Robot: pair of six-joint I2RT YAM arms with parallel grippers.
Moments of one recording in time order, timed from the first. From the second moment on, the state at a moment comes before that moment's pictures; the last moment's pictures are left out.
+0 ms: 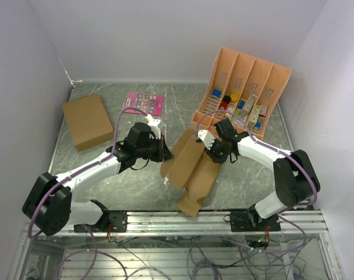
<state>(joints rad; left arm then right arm) -0.65 1.26 0.73 -0.06 0.34 -0.53 0.44 1.54 0.87 -0.50 -0.22 -0.62</state>
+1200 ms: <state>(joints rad) -0.65 1.26 0.74 -0.06 0.34 -0.52 0.47 1.59 0.87 -0.41 -0.17 -0.54</state>
